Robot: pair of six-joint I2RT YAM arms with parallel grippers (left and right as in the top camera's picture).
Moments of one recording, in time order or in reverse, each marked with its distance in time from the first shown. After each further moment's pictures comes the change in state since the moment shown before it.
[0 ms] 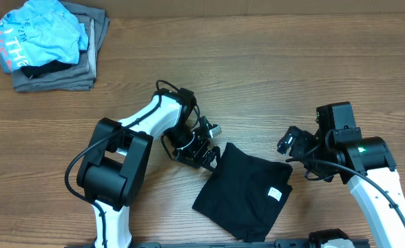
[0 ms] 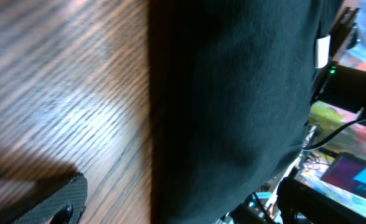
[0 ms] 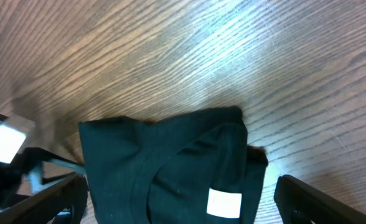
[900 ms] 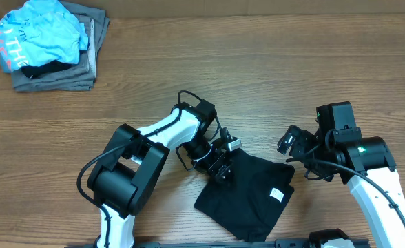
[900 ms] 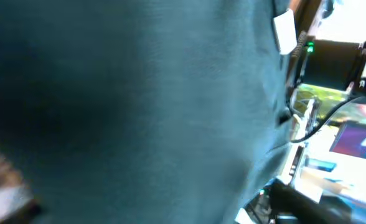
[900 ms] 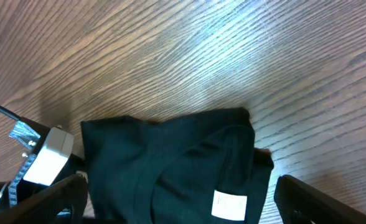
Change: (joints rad) left arm -0.150 -0.008 -0.054 0.138 0.095 0.025; right arm 0.000 0.000 0.000 0.001 0.006 0.000
